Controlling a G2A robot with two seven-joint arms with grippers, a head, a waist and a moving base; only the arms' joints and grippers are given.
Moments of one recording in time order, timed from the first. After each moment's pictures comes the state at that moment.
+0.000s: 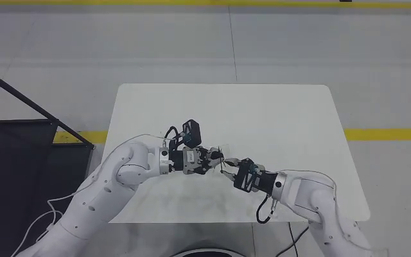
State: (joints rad) left arm 0.96 -1.02 -0.97 -1.64 0.60 -0.81 -0.43; right arm -1.28 -1.07 1.20 -1.92 -1.33 -0.74 0.29
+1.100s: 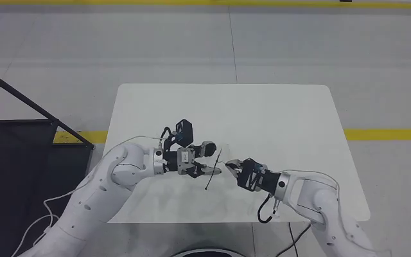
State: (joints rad) left arm 0.99 -1.01 -1.01 -1.59 0.51 -0.87 -0.46; right arm -1.30 -1.06 1.22 -1.92 -1.31 -0.74 0.25
